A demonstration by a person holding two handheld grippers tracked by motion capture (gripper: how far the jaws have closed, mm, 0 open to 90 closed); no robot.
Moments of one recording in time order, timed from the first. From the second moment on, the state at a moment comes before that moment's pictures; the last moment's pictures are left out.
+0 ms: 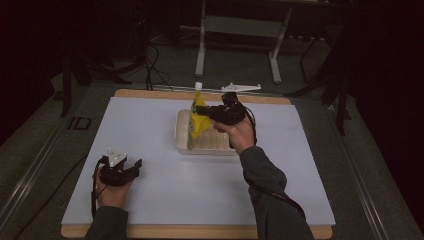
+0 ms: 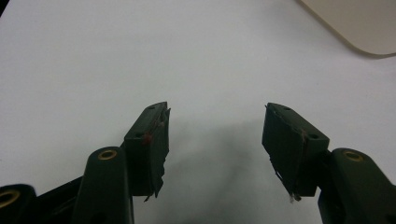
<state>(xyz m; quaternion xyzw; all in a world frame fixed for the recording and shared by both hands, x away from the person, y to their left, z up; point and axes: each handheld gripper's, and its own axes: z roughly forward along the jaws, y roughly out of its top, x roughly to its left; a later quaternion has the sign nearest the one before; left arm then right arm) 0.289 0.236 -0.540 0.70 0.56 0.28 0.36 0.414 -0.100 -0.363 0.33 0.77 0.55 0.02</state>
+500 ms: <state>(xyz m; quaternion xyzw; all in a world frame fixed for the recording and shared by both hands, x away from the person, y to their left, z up) 0.289 0.236 -0.540 0.70 0.56 0.28 0.36 0.419 -0.094 -0.360 0.33 0.77 0.54 0.05</state>
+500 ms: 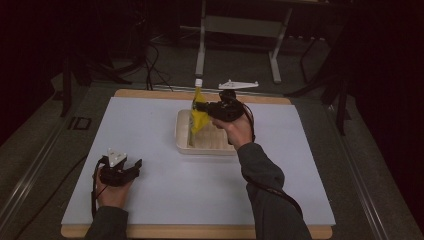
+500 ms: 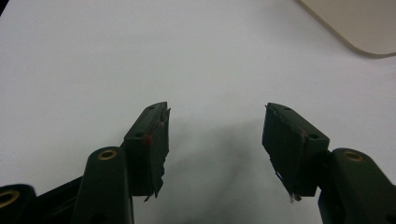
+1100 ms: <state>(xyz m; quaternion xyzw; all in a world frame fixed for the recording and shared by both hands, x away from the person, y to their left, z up) 0.289 0.236 -0.539 0.70 0.56 0.28 0.36 0.422 -0.086 -0.375 0.34 0.77 0.54 0.04</state>
